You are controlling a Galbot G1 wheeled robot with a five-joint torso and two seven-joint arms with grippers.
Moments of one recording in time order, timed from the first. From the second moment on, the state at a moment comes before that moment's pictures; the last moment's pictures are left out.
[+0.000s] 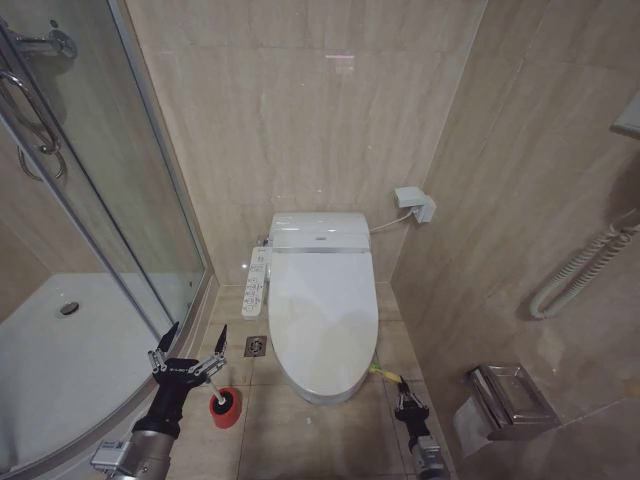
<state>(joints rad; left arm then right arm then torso) 1.70 -1.34 -0.63 -2.24 -0.27 -0.12 0.06 -1.34 1.49 0.59 1.28 -0.10 0.38 0.07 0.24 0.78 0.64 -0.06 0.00</state>
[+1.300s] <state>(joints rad) 1.70 -1.34 -0.63 -2.24 -0.27 -0.12 0.06 -1.39 1.25 0.58 1.97 0.10 0.25 0.21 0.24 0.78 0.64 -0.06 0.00</state>
